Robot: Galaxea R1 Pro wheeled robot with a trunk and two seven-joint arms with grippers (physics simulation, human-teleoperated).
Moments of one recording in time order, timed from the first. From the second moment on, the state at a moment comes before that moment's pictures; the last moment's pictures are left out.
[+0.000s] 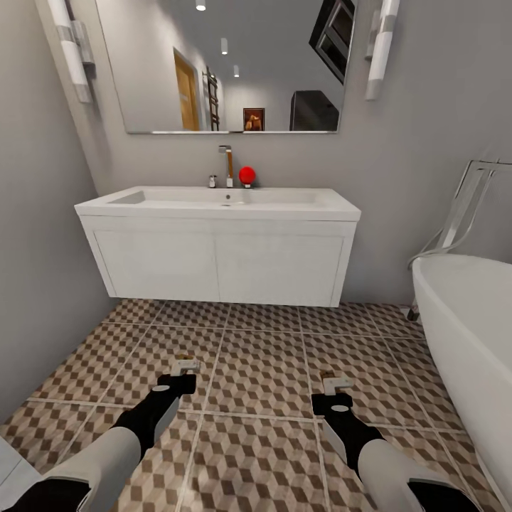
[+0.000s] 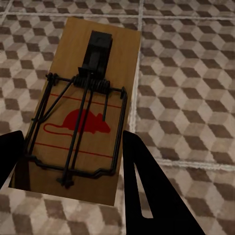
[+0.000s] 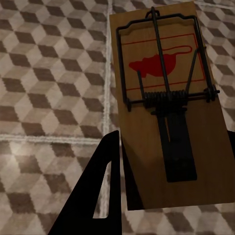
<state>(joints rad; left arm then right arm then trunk) -0.75 -0.02 -0.08 -0.34 0.06 0.09 0.11 -0.74 0.10 -0.13 -0.19 0.21 0.01 -0.21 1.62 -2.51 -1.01</state>
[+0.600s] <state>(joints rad) -0.75 -0.04 -0.08 -0.33 0.06 0.09 0.18 -0.74 0.10 -0.13 -0.19 0.21 0.01 -0.21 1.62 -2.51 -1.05</state>
